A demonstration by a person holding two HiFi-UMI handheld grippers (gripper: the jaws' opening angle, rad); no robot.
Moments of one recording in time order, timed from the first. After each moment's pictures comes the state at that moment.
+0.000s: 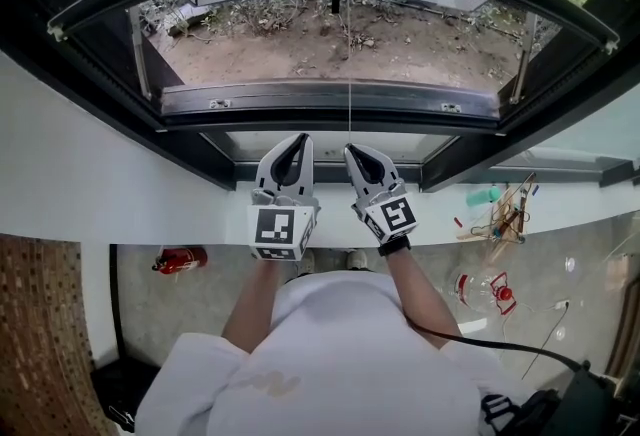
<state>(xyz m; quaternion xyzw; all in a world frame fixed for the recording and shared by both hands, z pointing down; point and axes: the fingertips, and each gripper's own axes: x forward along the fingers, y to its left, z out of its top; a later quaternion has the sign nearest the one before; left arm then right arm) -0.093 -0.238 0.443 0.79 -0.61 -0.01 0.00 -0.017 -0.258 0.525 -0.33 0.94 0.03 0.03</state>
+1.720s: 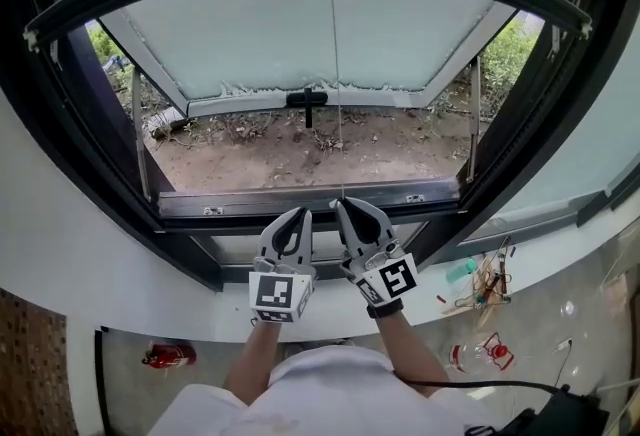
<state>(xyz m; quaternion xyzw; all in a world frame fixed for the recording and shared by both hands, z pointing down) -0.071 -0.265 0.374 0.83 -0.56 -0.06 -0.04 -0.011 -0.266 0.343 -0.35 0.91 0.12 0.15</state>
